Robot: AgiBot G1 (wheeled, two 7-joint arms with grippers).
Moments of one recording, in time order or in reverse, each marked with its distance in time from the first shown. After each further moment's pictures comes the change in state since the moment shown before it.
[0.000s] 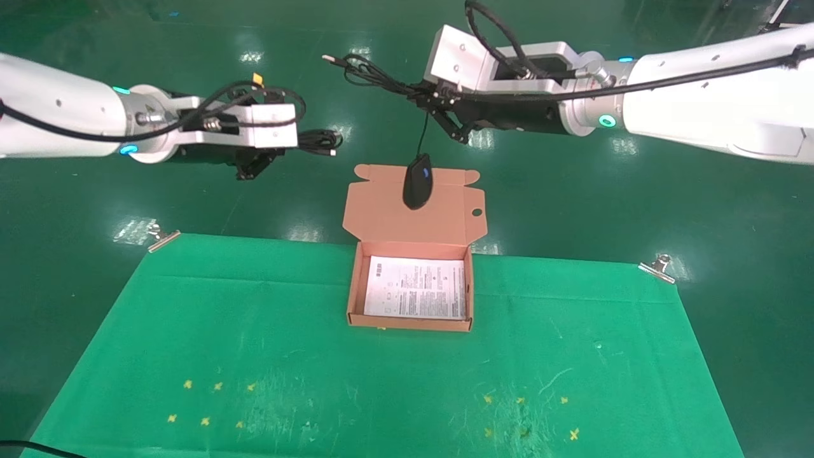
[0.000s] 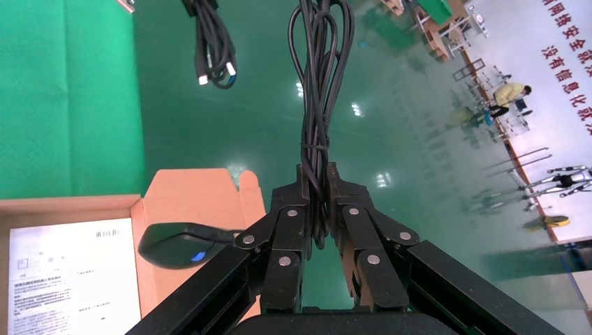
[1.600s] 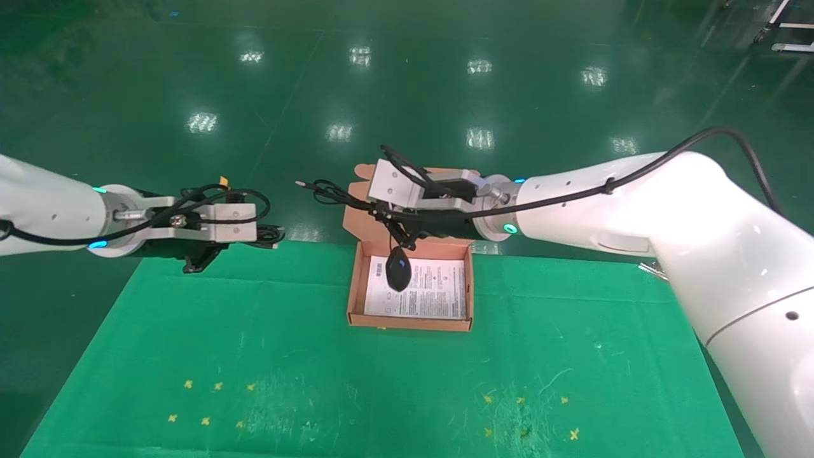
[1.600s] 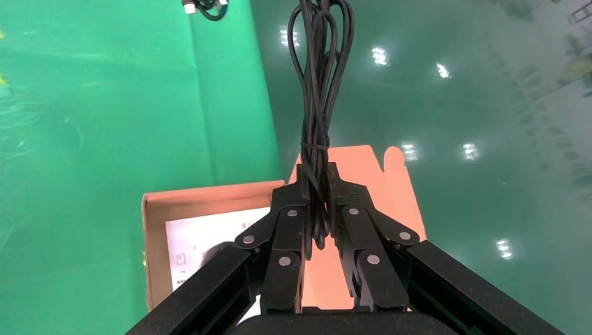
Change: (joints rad) left arm 0.120 -0.110 0.080 -0.247 0.195 0.207 -0.306; right arm -0.116 -0.133 -0.229 -0.111 0.053 0.129 0.099
